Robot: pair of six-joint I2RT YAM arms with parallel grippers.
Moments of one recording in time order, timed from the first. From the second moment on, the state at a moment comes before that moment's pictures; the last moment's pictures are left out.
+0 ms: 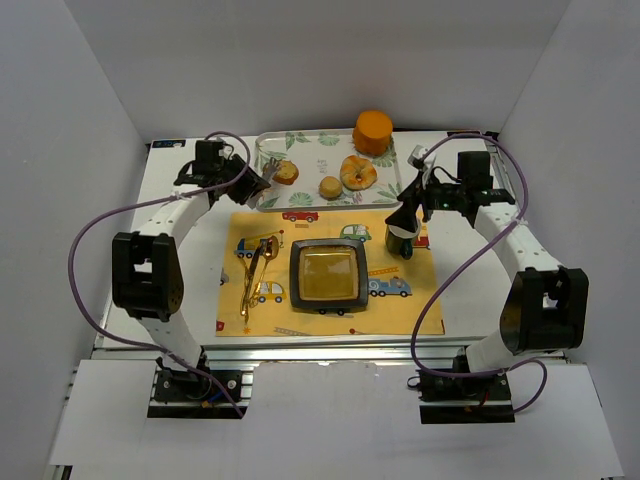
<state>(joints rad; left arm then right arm) -0.11 1.75 1.33 -0.28 0.34 -0.83 0.10 1.50 1.17 -0.40 -0.97 -0.52</state>
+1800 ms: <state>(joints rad) -0.15 1.93 1.51 -0.45 0.29 -0.98 0.05 1.48 1.12 -0.34 -1.01 -0.48</state>
